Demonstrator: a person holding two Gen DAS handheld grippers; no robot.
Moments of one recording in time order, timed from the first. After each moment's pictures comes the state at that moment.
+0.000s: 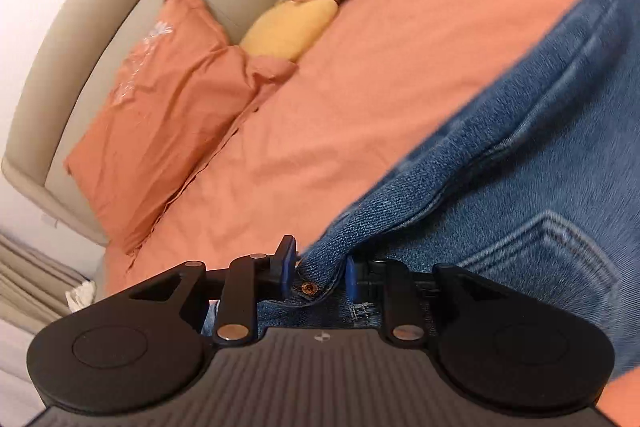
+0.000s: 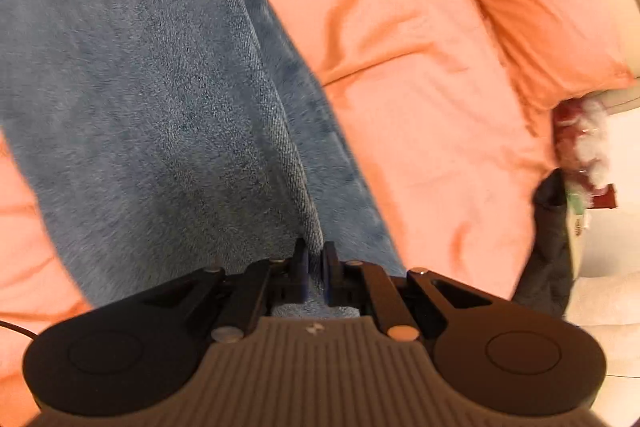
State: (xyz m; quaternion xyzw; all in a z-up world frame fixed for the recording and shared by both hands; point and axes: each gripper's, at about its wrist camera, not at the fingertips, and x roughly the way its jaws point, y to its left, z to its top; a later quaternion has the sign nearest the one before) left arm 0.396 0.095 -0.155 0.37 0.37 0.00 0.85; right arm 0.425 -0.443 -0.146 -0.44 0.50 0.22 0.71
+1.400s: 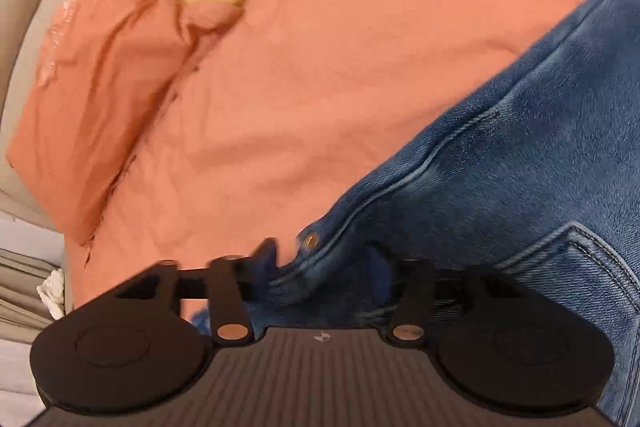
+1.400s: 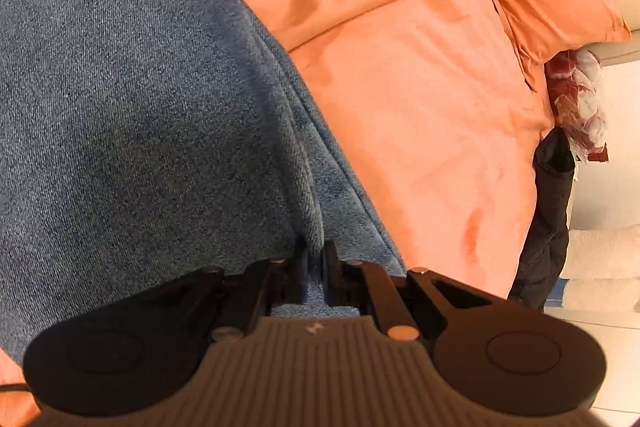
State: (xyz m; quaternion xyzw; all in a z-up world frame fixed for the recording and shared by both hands) left arm 0.514 0.099 -0.220 0.38 0.48 -0.03 0.79; right arm 0.473 -0.428 -0.249 -0.44 0.55 0.13 0.70
